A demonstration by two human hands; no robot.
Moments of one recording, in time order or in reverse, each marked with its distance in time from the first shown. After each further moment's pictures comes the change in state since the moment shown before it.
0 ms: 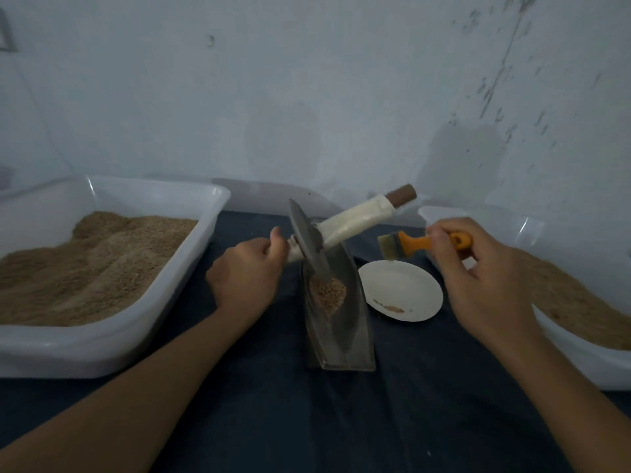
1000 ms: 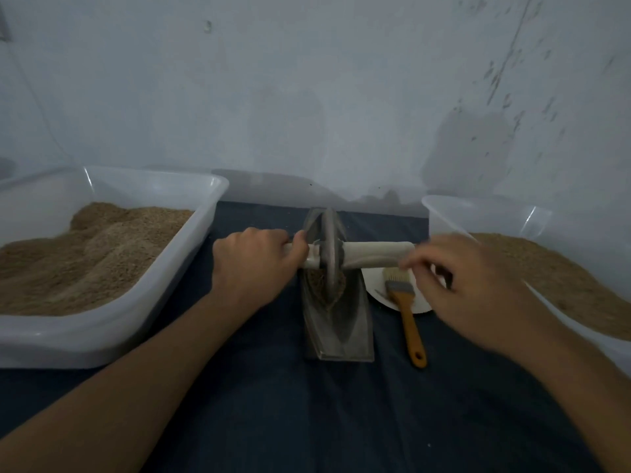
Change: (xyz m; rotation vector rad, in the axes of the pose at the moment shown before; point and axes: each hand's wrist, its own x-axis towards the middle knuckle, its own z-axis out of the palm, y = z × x) left_hand -0.004 0.011 -0.012 0.322 0.023 0.433; right_hand -0.004 -0.001 -0.007 -0.213 -0.401 -0.176
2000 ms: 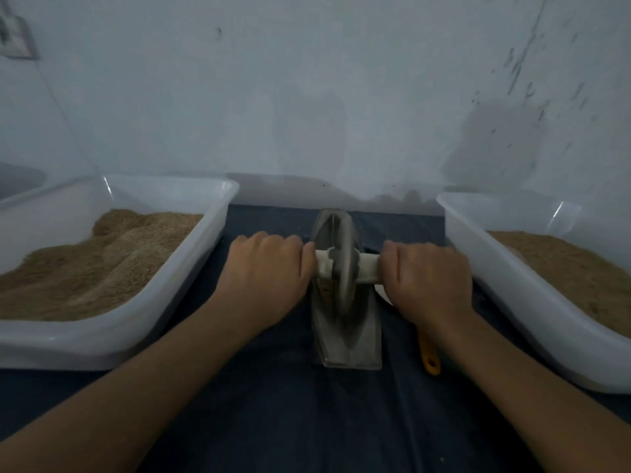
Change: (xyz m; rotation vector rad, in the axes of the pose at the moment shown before) left_hand -0.004 0.012 -0.033 0.347 -0.236 0.367; right_hand 0.038 0.000 0.078 -0.437 0.060 0.167
